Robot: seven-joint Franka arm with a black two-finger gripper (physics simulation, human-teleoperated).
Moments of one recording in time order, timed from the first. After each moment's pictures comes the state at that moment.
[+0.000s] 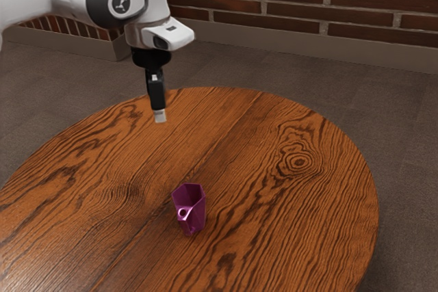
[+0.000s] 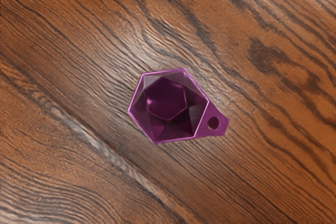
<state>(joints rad) -0.18 0.01 -0.01 -1.67 0.02 1.59 0.68</state>
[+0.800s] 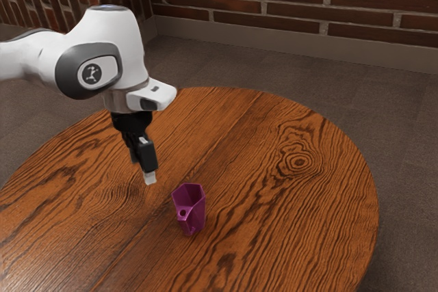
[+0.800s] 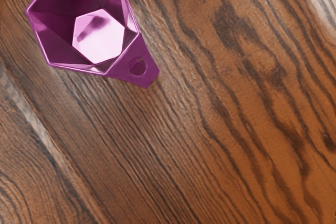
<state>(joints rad) -0.19 -0.27 -0.03 -2.18 -0.08 1.81 0.37</state>
